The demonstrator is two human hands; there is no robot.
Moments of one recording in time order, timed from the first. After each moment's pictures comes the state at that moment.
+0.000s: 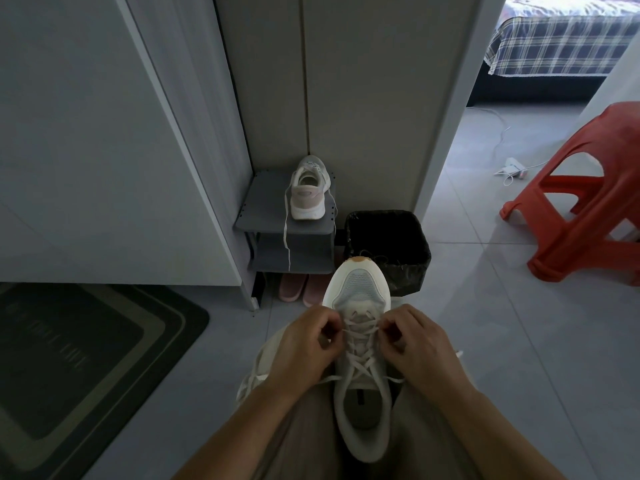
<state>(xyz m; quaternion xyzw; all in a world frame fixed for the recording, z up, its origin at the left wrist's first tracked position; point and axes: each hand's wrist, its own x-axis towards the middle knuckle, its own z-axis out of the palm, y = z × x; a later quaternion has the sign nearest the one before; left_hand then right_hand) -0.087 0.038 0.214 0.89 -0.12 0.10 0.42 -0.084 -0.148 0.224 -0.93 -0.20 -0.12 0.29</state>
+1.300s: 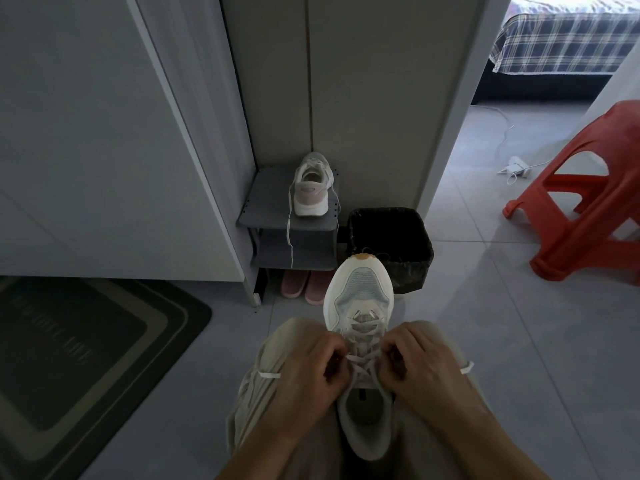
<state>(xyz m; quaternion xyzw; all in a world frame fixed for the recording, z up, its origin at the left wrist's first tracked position) -0.127 0.035 0.204 0.86 -0.15 0.09 0.47 -0.110 -0.147 0.221 -0.92 -0.25 -0.17 0.26</state>
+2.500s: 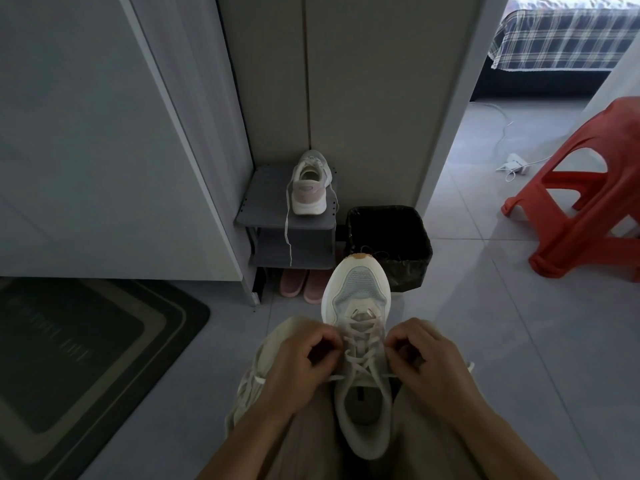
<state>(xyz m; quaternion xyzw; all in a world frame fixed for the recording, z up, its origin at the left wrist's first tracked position) -0.117 0.044 0.214 0.85 -0.13 0.11 0.50 -0.108 -0.158 0.222 -0.89 -0.20 -0.09 0.39</state>
